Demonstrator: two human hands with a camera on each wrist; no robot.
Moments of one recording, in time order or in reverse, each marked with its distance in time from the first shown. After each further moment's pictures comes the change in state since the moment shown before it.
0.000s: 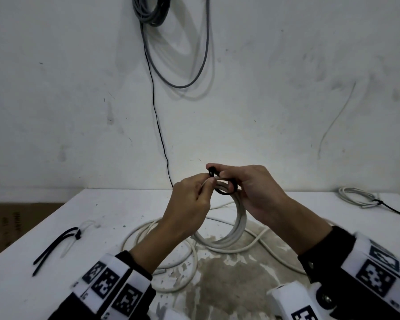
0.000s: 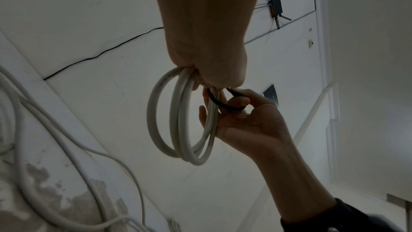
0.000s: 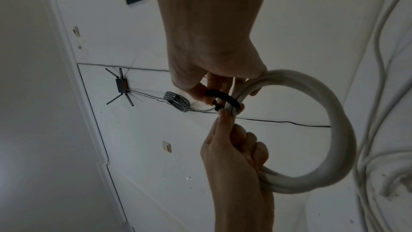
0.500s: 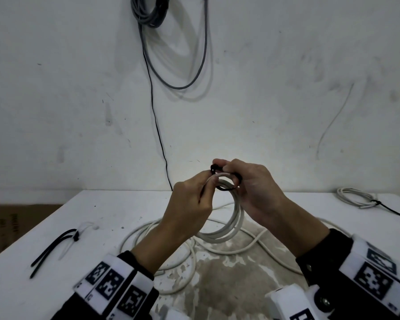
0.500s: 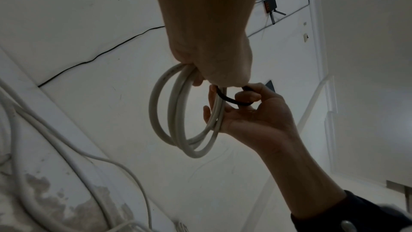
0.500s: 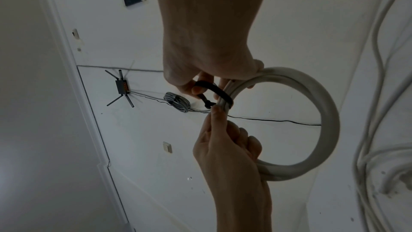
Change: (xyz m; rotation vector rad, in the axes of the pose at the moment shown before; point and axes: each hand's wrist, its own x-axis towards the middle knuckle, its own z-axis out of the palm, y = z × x) left_hand 0.000 0.003 0.004 0.000 0.086 0.136; right_hand 0.003 0.001 0.001 0.108 0.057 -0.029
